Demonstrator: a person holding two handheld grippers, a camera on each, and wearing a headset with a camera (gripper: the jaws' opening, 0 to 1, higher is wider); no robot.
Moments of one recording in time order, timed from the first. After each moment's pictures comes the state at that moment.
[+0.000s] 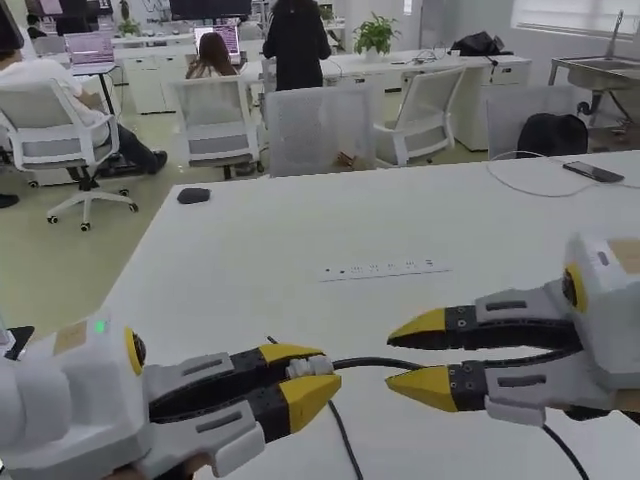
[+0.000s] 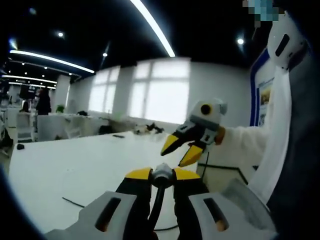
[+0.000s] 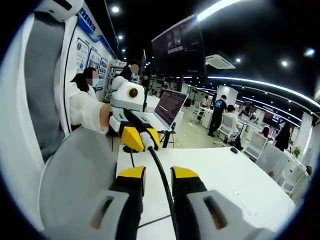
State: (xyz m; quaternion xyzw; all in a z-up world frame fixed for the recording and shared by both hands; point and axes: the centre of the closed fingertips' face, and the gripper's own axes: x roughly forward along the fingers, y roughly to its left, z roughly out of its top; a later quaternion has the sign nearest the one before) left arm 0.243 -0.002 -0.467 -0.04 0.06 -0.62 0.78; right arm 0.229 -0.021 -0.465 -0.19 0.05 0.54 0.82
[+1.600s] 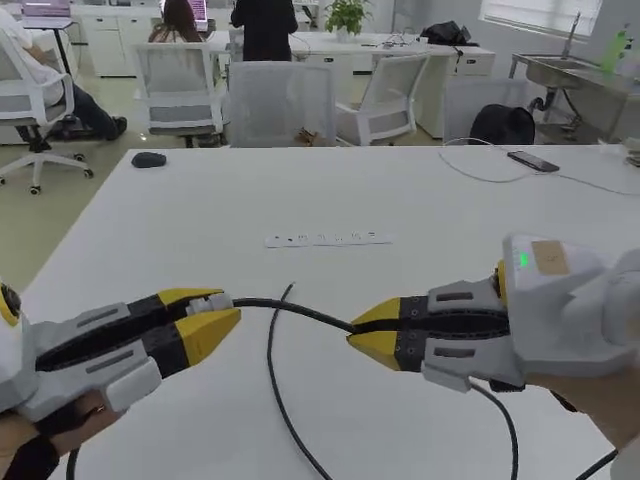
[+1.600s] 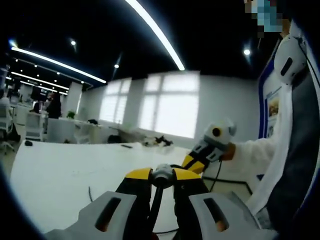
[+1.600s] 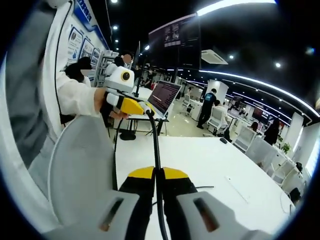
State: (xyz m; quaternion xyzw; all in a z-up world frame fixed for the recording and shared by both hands) left arm 0.216 0.016 -0.447 -0.09 0.02 -0.57 0.82; right arm 0.193 -0.073 -0.491 -0.19 0.08 0.48 0.85
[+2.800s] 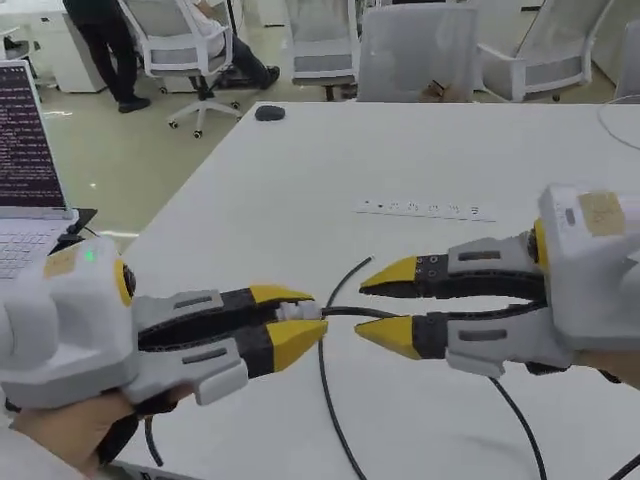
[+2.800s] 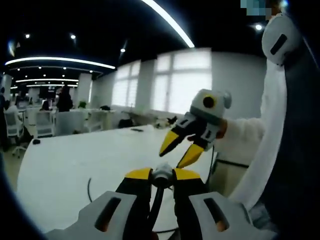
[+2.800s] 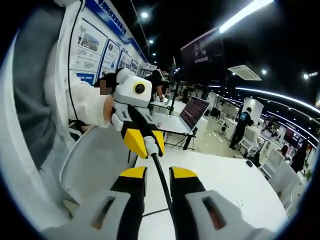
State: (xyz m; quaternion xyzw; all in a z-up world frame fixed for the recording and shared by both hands) left arm 0.202 -0.076 -0.466 -0.01 0.09 -0.52 0.85; right arm 0.195 -0.084 -0.471 -0.23 0.03 0.64 0.73
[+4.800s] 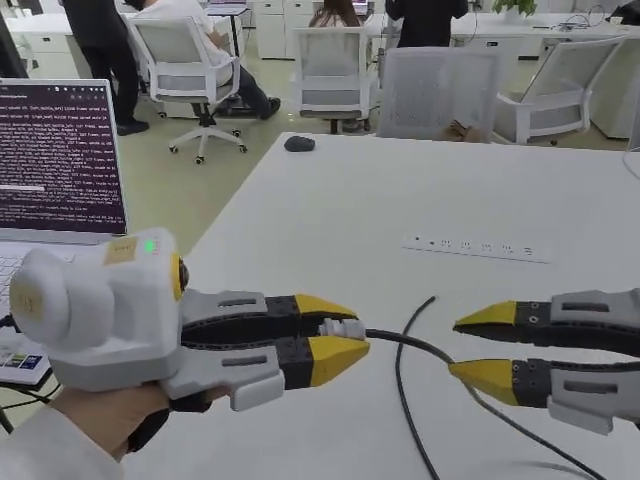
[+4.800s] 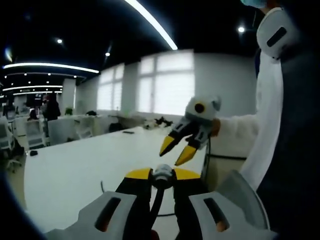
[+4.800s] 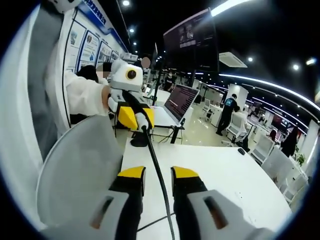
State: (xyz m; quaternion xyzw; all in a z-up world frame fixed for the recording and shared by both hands) left arm 0.227 0.032 -0.456 0.01 0.06 -0.58 0.81; right arm 0.230 -0.014 -0.474 -0.21 0.07 0.57 0.79
